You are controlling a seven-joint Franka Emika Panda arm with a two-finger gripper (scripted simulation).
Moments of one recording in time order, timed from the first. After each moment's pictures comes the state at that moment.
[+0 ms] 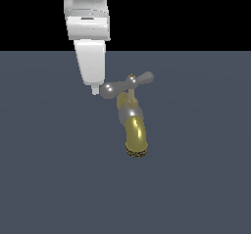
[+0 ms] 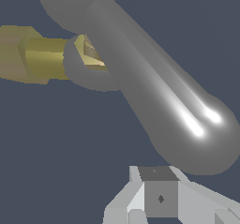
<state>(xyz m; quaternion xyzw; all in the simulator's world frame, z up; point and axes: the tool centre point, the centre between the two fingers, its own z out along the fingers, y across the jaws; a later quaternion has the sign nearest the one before) -0.084 0.078 0.198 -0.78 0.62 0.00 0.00</state>
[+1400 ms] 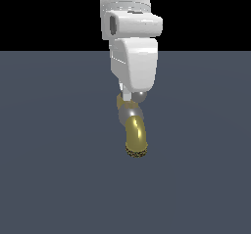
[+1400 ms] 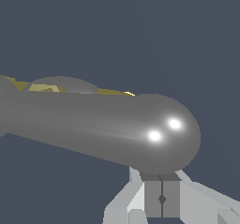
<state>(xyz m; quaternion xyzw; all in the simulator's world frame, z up) -0.126 0.000 0.198 -0.79 0.61 0.00 0.00</state>
